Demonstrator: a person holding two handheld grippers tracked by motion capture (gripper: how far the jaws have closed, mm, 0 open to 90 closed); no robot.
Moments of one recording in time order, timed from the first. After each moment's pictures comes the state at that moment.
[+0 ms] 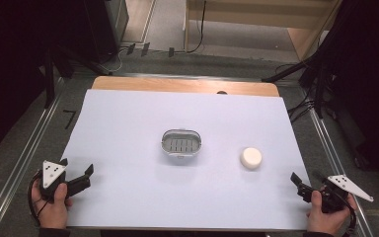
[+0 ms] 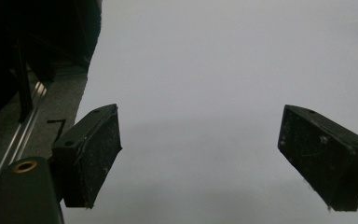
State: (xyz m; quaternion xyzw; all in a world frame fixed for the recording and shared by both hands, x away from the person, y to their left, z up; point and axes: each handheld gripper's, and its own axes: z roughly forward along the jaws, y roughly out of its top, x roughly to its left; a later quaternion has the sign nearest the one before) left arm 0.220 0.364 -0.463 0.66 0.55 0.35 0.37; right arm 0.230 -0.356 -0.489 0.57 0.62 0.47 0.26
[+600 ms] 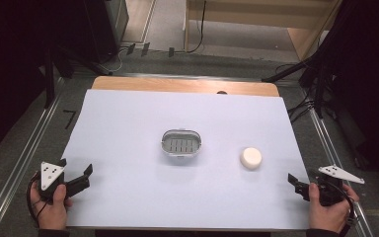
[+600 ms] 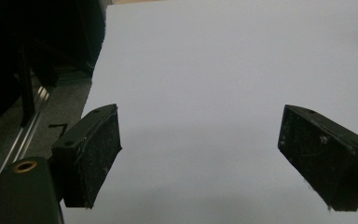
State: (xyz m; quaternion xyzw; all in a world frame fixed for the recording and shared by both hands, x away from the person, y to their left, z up) left arm 0.217 0.364 -0.463 0.65 0.55 0.36 0.38; right arm 0.247 -0.347 -0.469 0.57 0.70 0.37 0.20
